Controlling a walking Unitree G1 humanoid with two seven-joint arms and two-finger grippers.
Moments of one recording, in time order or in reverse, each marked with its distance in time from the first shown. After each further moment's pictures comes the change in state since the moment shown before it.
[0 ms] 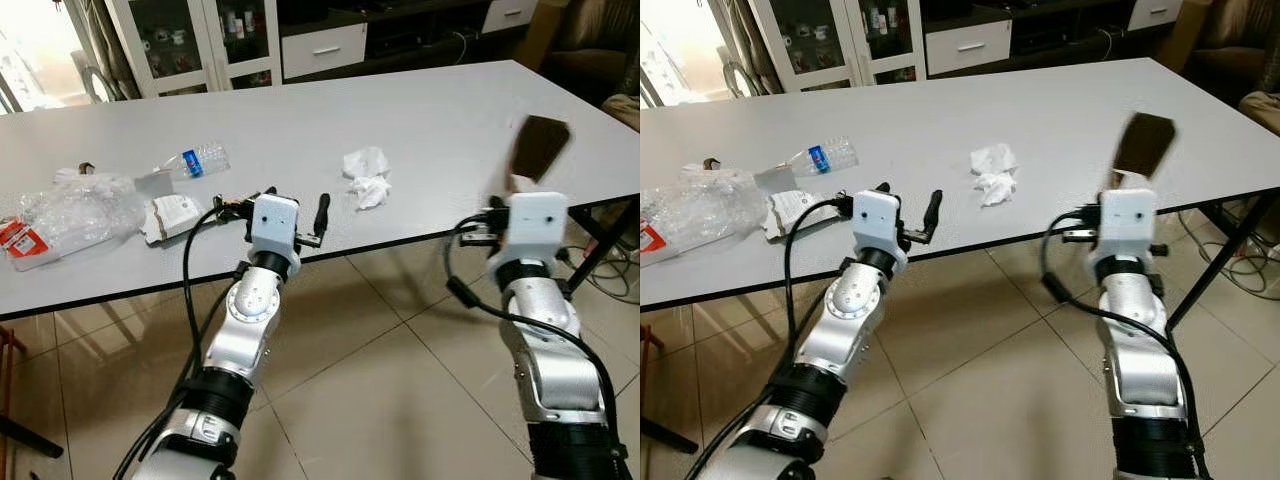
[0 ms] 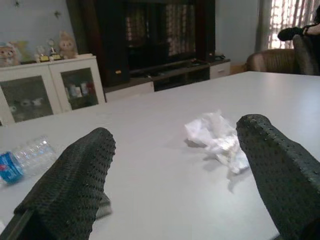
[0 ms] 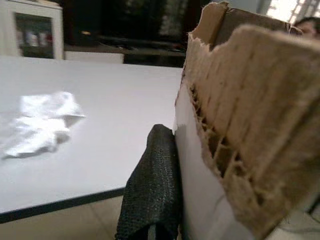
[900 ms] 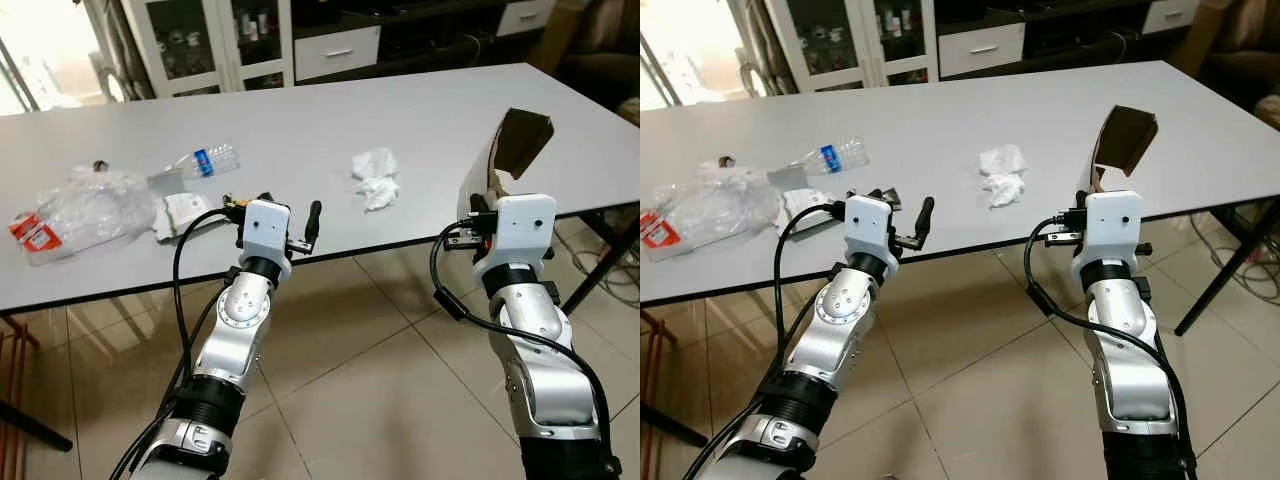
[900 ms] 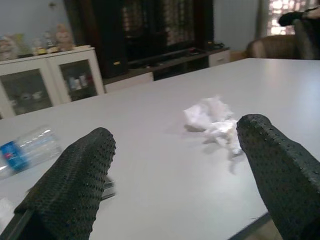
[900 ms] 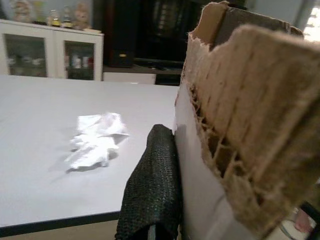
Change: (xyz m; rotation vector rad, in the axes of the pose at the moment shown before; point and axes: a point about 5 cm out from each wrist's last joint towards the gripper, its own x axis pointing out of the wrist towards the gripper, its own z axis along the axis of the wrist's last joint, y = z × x) left arm -0.009 -0.001 -0.010 0.003 0.051 -0.029; right arm -0.016 0.023 0.018 0.028 -0.076 0.125
